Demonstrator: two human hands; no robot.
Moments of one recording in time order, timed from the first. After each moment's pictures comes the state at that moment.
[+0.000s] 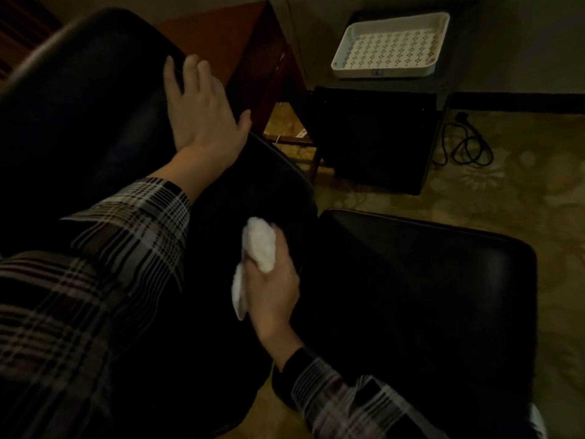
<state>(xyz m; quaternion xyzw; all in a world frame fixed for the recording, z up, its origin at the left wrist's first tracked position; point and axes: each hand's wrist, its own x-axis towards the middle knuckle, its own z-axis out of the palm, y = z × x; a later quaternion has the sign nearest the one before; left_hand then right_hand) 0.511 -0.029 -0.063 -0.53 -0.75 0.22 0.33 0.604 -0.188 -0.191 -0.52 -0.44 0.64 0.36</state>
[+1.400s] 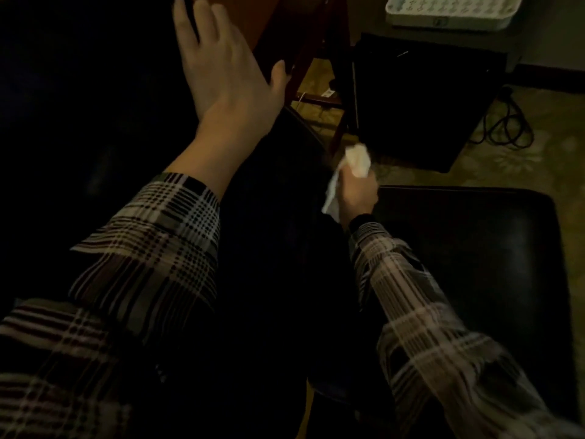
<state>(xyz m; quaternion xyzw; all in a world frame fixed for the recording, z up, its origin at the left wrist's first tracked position) 0.470 -0.089 -0.077 -0.50 -0.79 0.13 0.34 0.578 -0.089 -0.268 -0.65 -0.33 0.63 0.27</state>
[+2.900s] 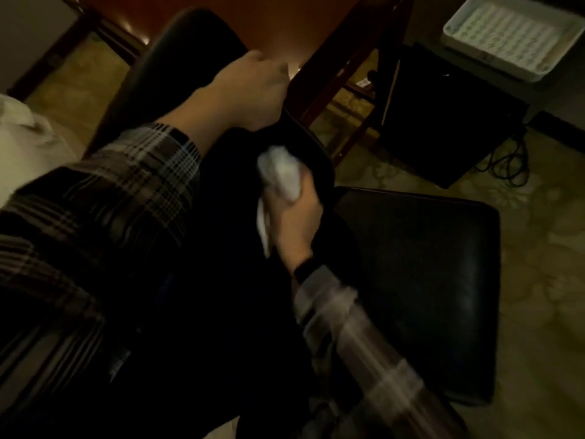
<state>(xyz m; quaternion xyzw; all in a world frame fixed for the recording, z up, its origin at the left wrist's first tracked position) 0.404 -0.144 -0.004 -0.71 -0.66 0.25 0.03 0.552 -0.228 -0.106 -0.45 -0.55 0.63 0.30</state>
